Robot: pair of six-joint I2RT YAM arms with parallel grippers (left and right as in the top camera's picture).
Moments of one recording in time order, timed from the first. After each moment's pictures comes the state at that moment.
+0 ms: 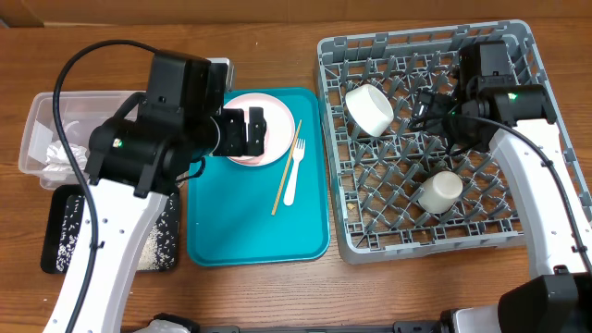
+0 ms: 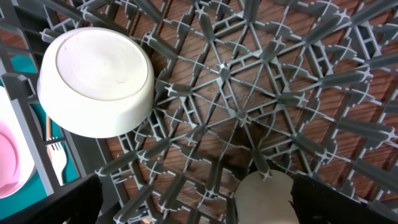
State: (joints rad) left arm -0.30 1.41 1.62 -1.15 0.10 -0.28; right arm 0.06 1.60 1.50 -1.07 -0.02 0.37
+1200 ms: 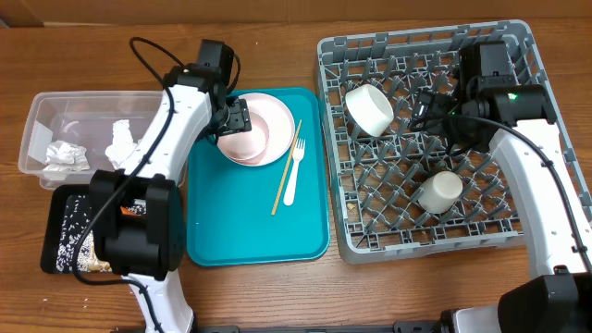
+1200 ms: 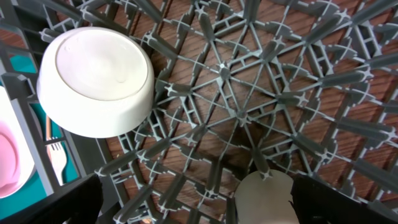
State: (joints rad) left arm -0.18 2.01 1.62 -0.96 -0.08 -0.40; right arm 0.06 1.60 1.50 -1.07 -0.02 0.37
